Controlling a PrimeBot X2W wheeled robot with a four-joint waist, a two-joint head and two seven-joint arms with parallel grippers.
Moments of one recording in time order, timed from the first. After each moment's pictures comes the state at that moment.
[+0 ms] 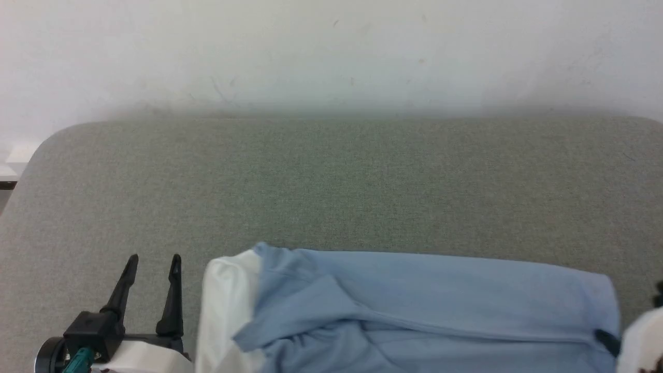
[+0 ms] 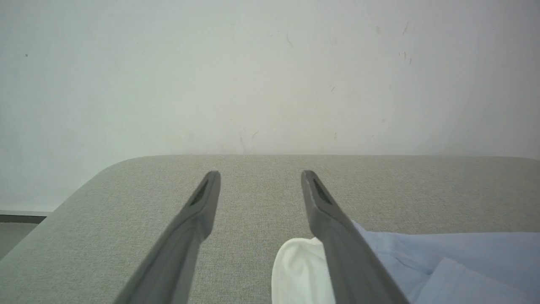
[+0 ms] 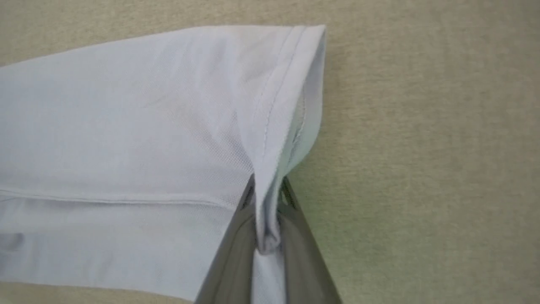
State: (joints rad) left arm 0.08 0.23 0.00 0.05 -0.23 -0.04 -0.26; right arm 0.04 -0.31 -0.17 0.18 0.53 0.13 0.71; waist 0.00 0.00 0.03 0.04
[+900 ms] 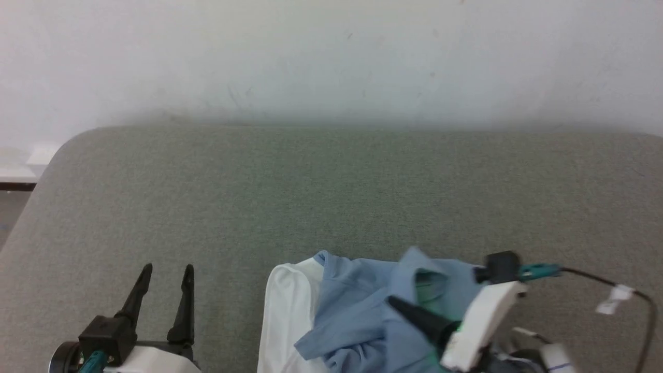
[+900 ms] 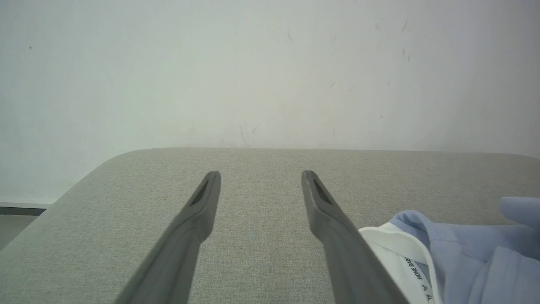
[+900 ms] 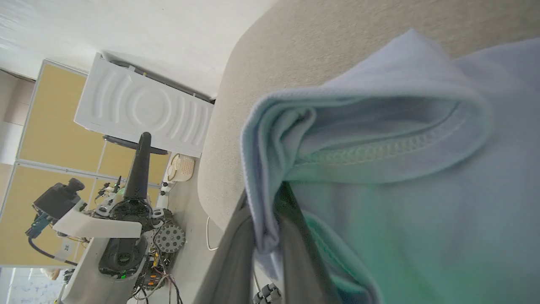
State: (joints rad) left arm 0.09 0.18 0.03 0.09 -0.18 -0.11 -0.26; right arm -0.06 -0.06 0.19 0.14 1.01 0.13 0.62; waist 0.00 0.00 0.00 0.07
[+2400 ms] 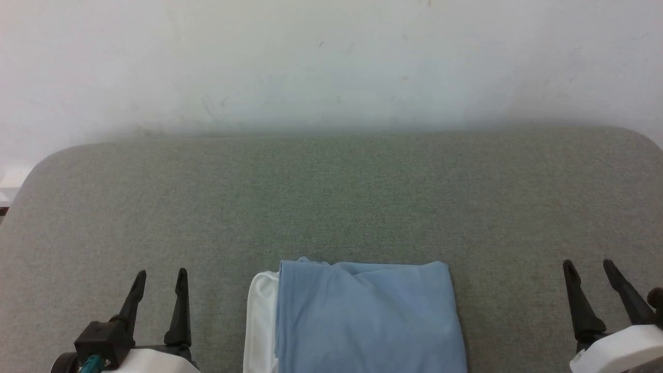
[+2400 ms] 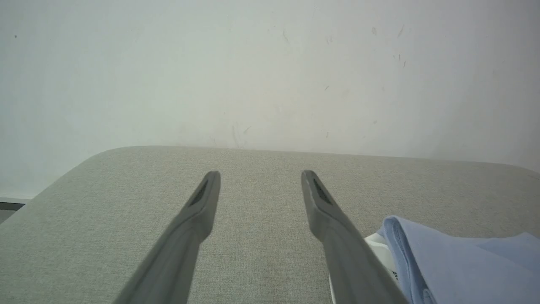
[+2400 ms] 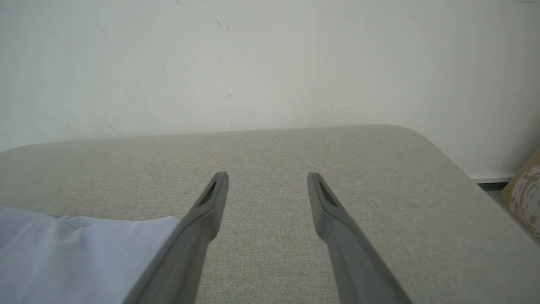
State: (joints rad) left arm 0.08 0.11 0.10 0.12 -0.16 -0.12 -0.26; right arm 0.17 -0.15 -0.13 -0.10 0.25 0.13 0.05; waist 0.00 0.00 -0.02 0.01
